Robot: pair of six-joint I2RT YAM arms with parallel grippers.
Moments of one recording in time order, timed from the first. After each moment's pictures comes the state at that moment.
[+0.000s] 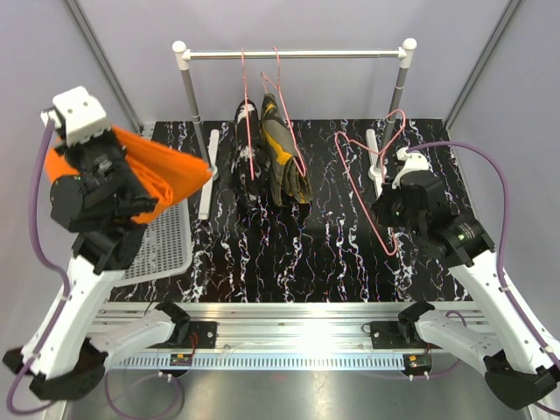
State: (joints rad) left arm -0.63 0.99 1.49 0.26 -1.15 0.73; right arm 0.51 0.92 1.18 -0.85 0.19 0.39
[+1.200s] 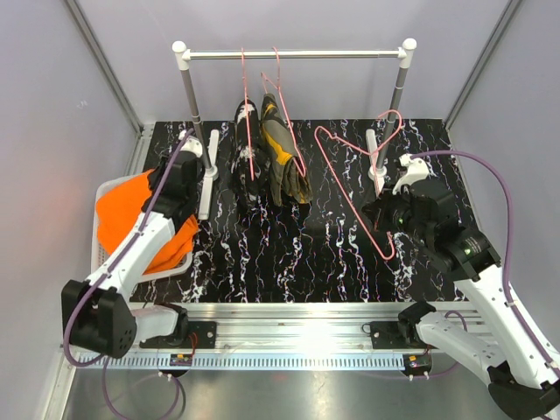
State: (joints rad) left arm -0.27 1.22 0.96 -0.20 -0.84 0.50; right arm 0.51 0.82 1.10 -0.74 0.03 0.40
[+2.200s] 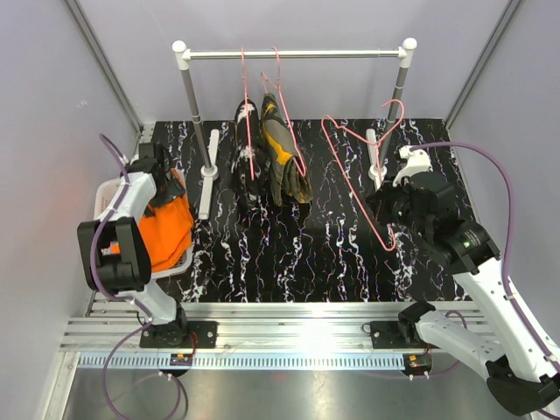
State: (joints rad) left arm 0.11 1.59 1.23 -0.72 -0.28 -0.51; right arm 0.51 0.87 1.16 -0.72 0.11 0.35
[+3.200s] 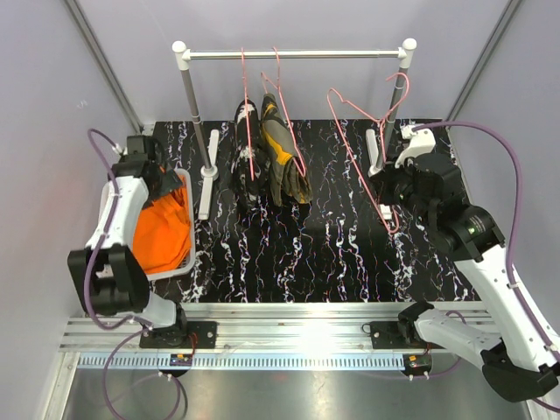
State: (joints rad) left arm 0.12 1.53 1.24 -0.77 -0.19 -0.51; right arm 0.51 0.96 1.32 -0.73 0.17 0.27
